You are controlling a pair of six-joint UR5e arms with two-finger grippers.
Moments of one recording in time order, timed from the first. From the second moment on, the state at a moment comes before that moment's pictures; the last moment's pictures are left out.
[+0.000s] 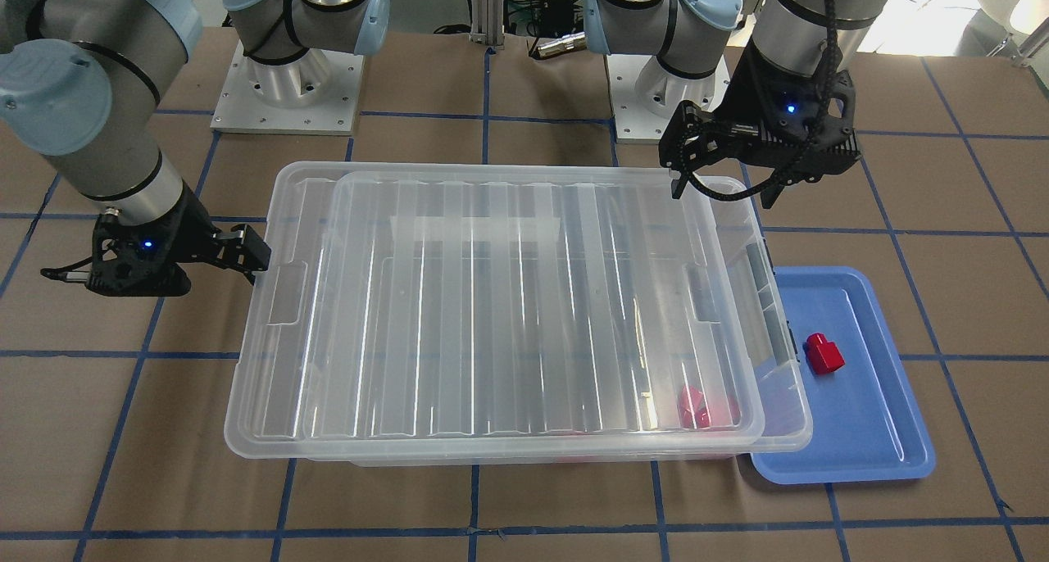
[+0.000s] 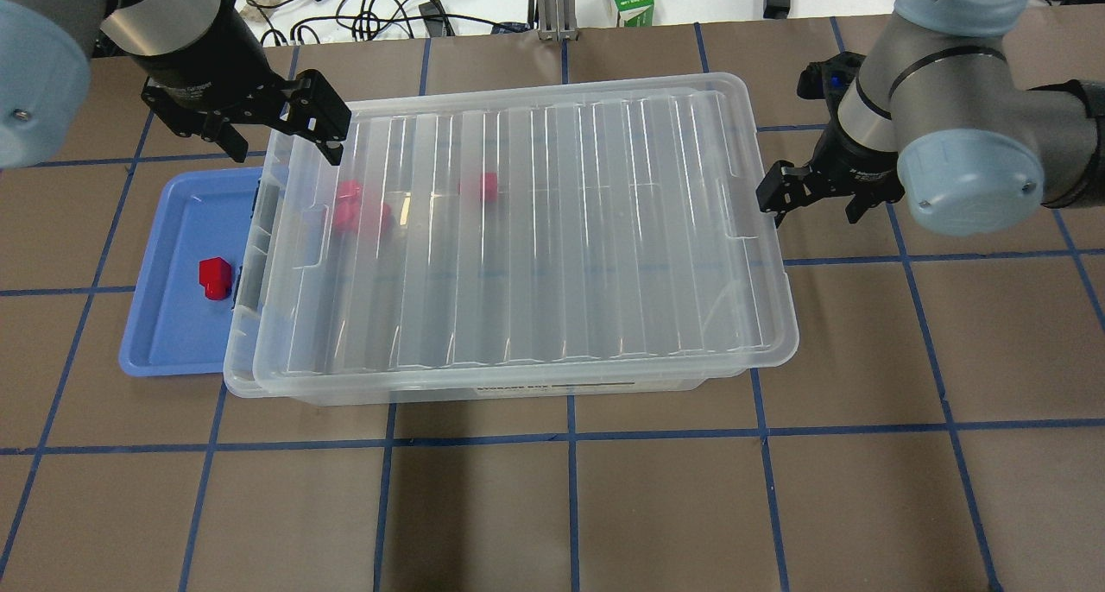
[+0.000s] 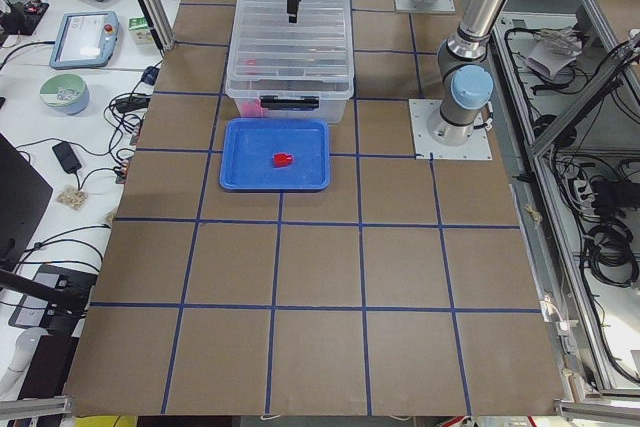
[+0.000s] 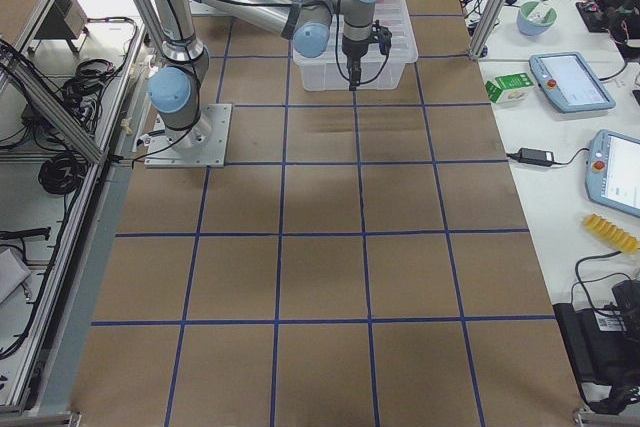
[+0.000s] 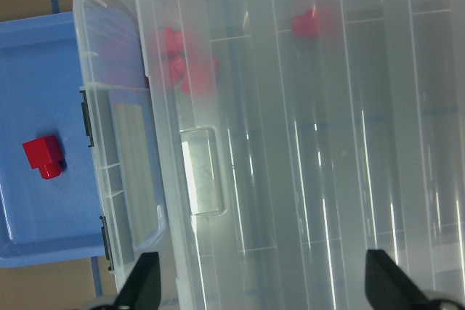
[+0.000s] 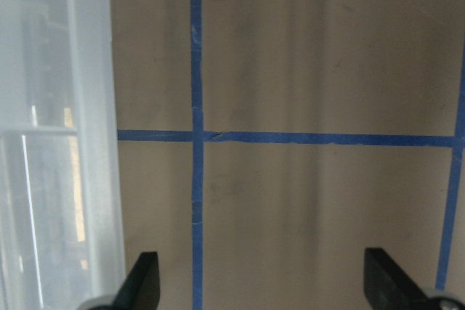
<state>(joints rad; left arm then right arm) -1.56 -1.57 -1.54 -1.53 1.56 0.10 1.48 -1.45 1.84 -1.96 -1.55 -0.14</state>
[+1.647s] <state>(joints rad) -1.56 -1.57 -1.53 -1.53 1.55 0.11 1.67 -1.61 1.62 -1.68 -1.55 0.14</state>
